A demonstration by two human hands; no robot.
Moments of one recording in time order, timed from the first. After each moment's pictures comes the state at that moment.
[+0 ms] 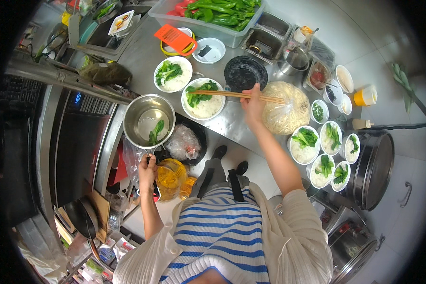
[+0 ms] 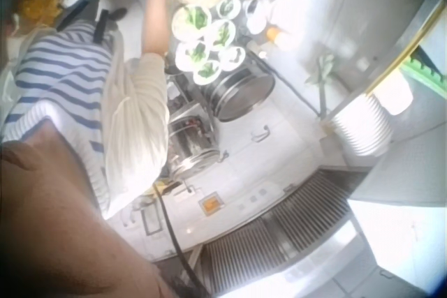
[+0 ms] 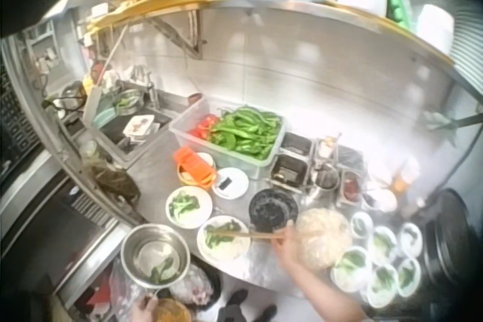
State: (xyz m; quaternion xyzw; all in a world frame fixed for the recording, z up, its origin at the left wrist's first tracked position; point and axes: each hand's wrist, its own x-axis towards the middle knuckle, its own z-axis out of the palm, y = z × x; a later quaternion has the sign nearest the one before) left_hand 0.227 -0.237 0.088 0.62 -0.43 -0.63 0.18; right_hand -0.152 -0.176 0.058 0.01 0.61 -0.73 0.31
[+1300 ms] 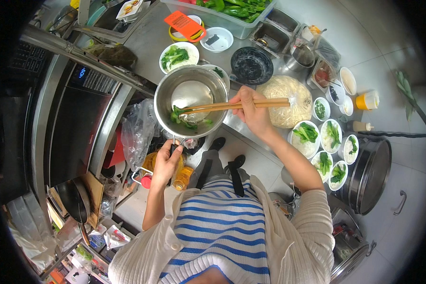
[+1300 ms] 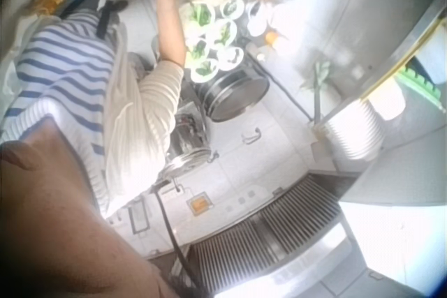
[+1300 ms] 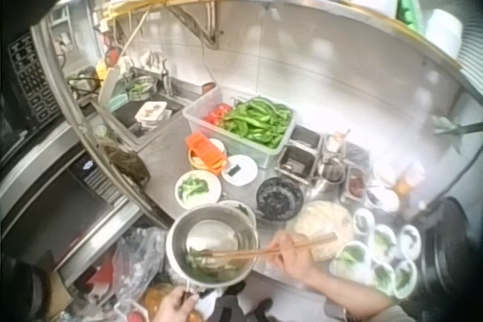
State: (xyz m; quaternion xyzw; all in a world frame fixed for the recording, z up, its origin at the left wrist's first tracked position) left_hand 0.180 -0.183 0.132 0.47 -0.56 -0.66 0.15; right_hand -0.102 -0.134 0.176 -0.43 0.59 -0.55 0.41
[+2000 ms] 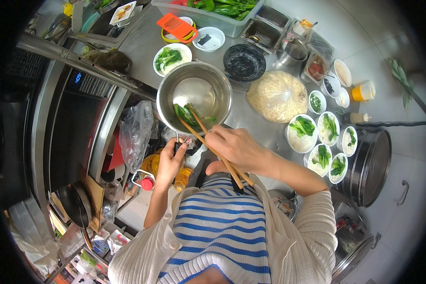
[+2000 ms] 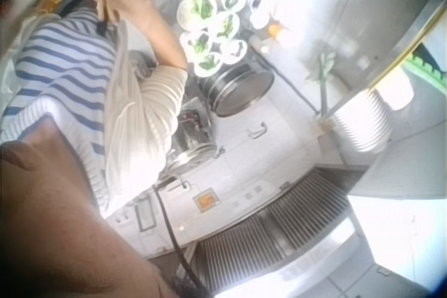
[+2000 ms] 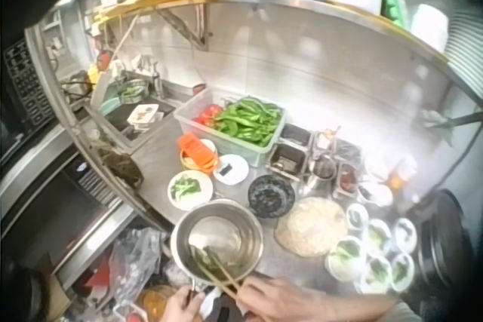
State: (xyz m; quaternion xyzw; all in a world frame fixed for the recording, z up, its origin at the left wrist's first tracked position) left_hand 0.165 -0.171 0.126 0.46 -0.61 -0.62 0.16; right_hand -0.055 -0.092 0.220 -0.74 0.55 -0.32 0.23
